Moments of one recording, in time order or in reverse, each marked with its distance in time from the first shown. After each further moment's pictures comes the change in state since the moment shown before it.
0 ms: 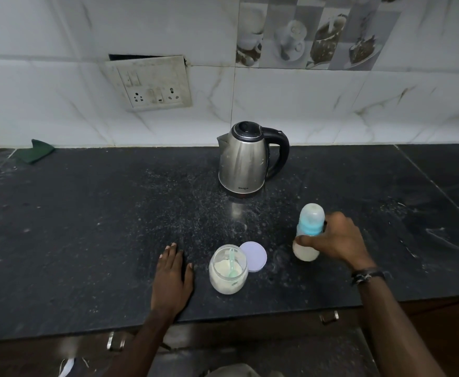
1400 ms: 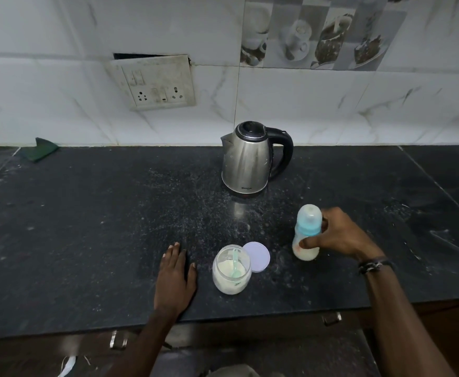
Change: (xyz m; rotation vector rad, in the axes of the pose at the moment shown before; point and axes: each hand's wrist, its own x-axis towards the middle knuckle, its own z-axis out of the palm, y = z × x) left_hand -0.001 0.000 -0.001 0.009 -0.011 -0.001; right_hand 0.012 -0.006 -0.013 0.165 -0.243 -0.181
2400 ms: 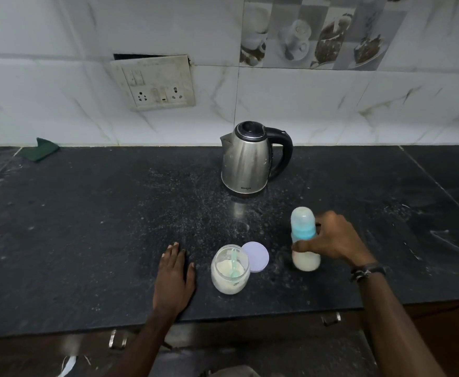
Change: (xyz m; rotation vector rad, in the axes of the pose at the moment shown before) left_hand 0.000 0.002 -0.001 0.005 0.008 -0.009; right_hand -0.005 -0.001 0.017 -0.086 0.141 0.075
